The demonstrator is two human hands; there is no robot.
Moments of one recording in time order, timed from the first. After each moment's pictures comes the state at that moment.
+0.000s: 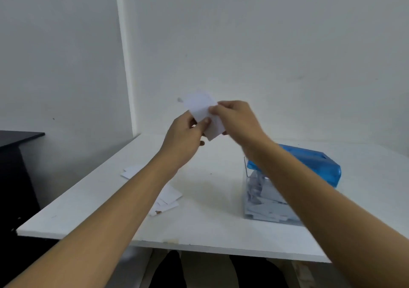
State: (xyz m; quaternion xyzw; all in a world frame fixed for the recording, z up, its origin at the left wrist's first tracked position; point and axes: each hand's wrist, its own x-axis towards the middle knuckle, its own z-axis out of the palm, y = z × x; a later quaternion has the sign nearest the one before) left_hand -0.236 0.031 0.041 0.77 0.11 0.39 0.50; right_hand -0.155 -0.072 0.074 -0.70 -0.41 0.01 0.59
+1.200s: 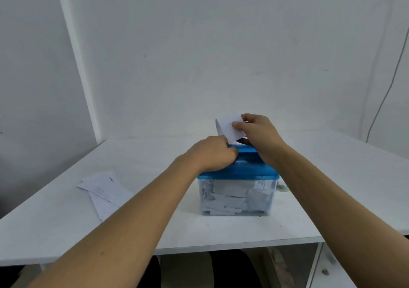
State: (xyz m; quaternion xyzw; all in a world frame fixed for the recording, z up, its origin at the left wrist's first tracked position) left_hand -0.133 -0.064 0.032 0.97 0.10 0.10 0.20; right_hand -0.050 -0.177 0.038 -0.70 -0.28 0.04 0.66
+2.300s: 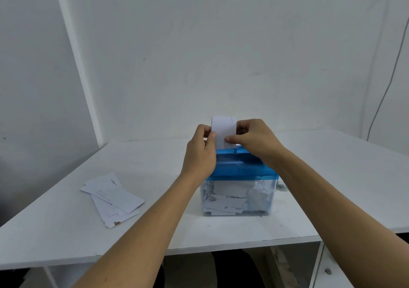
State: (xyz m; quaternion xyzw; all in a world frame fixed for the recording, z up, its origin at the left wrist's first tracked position) left_hand -0.133 -0.056 -0.003 0.81 0.09 0.40 0.43; right_hand -0.049 -0.181 0.033 -0.76 -0.34 0.00 0.55
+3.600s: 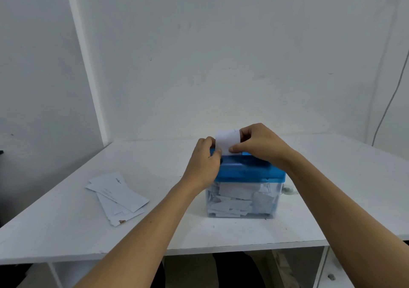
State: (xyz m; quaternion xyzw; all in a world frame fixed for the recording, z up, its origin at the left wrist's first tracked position) left_hand -0.144 -0.049 -0.011 0.85 0.10 0.31 0.42; right_hand -0.048 -0.182 0.039 -0.84 -0.36 0.01 0.41
